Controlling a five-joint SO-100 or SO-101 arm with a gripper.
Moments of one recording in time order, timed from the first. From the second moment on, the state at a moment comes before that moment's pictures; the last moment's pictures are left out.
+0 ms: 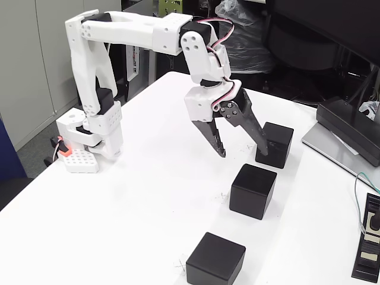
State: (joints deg) arm -6.1 101.6 105.2 65.0 -4.9
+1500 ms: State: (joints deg) arm -1.5 74.5 86.0 65.0 -5.1
